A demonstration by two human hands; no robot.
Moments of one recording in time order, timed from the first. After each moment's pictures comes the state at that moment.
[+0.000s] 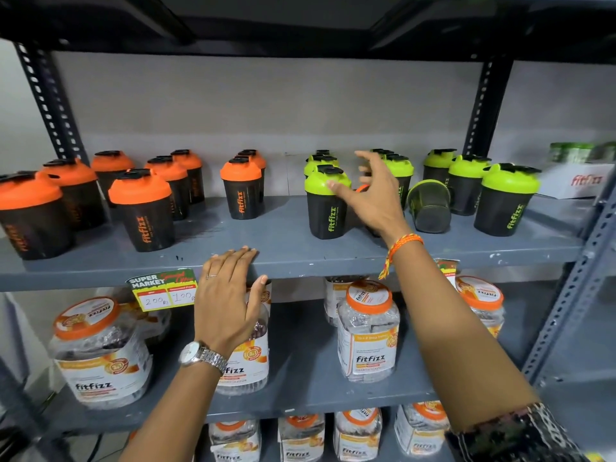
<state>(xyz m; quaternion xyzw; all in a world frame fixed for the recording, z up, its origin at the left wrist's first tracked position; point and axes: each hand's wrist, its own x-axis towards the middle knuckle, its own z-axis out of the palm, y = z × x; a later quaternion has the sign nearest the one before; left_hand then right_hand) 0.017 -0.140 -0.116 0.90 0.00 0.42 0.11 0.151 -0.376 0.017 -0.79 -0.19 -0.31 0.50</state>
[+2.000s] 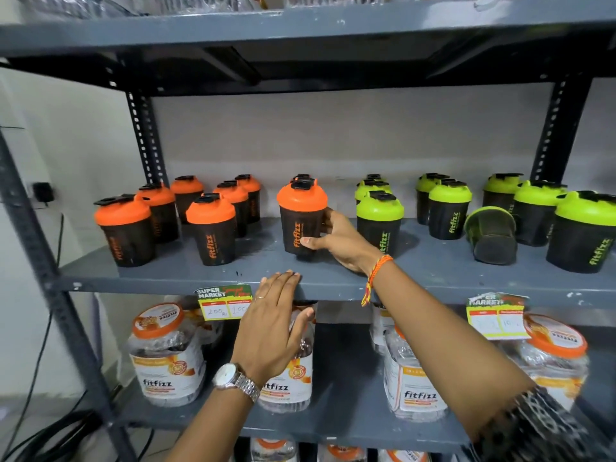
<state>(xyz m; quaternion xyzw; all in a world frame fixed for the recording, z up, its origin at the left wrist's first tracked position) -0.016 -0.135 -0.104 0.94 -0.02 0.34 0.10 0.137 -0.252 0.001 -0.67 -0.34 0.07 0.65</state>
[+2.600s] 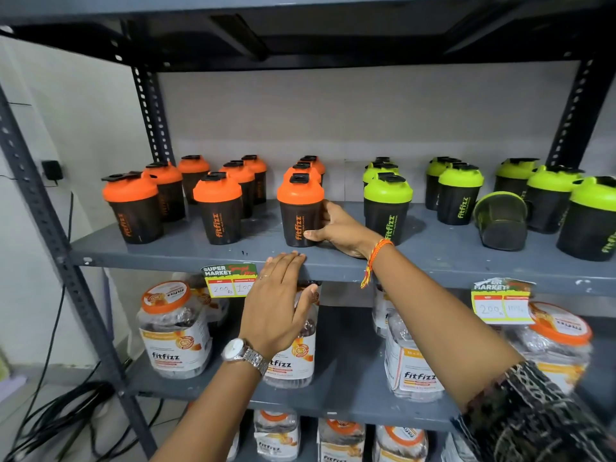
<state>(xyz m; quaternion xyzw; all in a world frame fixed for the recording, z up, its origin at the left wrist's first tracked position) -0.021 -0.141 -0.099 0.93 0.01 0.34 0.12 0.138 -0.247 -0.008 -0.73 -0.33 0.15 0.59</state>
